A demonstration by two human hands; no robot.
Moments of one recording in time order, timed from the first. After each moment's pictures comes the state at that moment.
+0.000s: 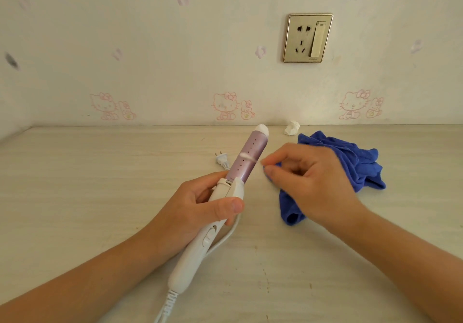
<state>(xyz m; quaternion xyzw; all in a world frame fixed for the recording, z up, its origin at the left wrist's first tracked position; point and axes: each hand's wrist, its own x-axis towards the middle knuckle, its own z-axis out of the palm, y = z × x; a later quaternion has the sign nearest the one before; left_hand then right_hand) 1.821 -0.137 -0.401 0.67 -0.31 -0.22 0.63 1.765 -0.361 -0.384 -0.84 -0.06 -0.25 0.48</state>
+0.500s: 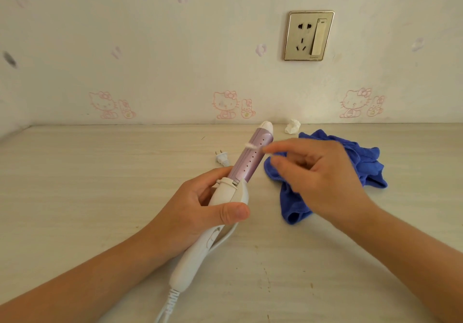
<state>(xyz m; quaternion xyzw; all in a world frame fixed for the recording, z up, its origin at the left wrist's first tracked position) 1.819 -0.141 -0.402 0.66 -0.32 -0.21 0.64 1.767 -0.368 -0.380 -0.83 -0.06 -0.27 0.49</state>
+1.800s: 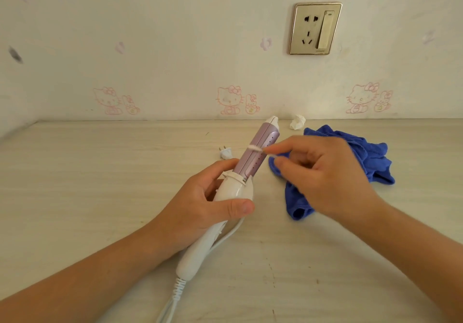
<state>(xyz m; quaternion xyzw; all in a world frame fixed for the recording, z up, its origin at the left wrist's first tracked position) 1.823 -0.141 -0.408 0.69 -0.30 -0.20 0.63 1.764 -0.362 -0.376 -0.86 -0.06 -0.25 0.44</state>
